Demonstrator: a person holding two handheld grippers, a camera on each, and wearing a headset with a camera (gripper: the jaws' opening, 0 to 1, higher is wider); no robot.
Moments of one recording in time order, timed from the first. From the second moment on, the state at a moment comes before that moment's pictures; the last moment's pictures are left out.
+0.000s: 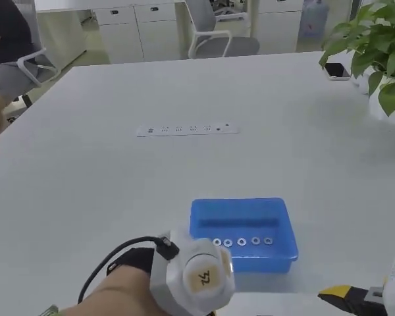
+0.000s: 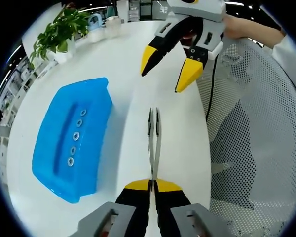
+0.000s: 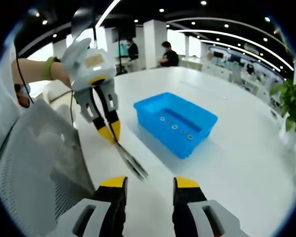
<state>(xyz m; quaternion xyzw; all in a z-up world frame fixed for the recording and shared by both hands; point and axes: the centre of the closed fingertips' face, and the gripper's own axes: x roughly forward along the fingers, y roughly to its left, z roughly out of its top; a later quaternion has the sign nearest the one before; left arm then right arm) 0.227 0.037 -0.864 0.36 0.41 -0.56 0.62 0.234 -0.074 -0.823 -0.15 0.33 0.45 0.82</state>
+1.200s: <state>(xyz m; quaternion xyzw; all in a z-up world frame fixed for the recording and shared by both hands) 0.250 0.107 -0.717 0.02 0.18 -0.32 0.93 0.263 -0.105 -0.738 -0.09 0.18 0.39 0.90</state>
